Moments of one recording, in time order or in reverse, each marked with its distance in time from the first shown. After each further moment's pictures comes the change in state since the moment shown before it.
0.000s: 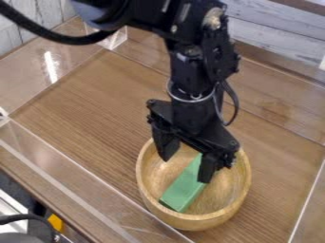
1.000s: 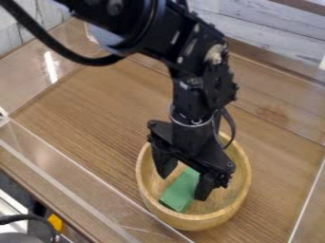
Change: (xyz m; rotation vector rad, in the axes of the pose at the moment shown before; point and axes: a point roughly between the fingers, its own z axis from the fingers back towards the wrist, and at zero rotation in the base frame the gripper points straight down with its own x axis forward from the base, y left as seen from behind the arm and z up) arm -0.005 0.000 -0.027 0.014 0.037 0.012
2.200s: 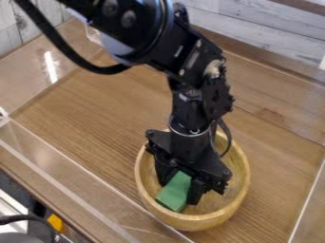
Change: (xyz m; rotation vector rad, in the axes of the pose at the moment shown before) arm -0.002 0.006 -0.014 0.006 0.036 0.041
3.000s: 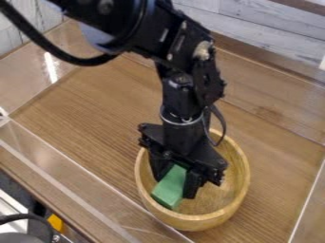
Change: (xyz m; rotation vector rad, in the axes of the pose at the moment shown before) arm -0.004 0.004 0.014 -0.039 -0.002 0.032
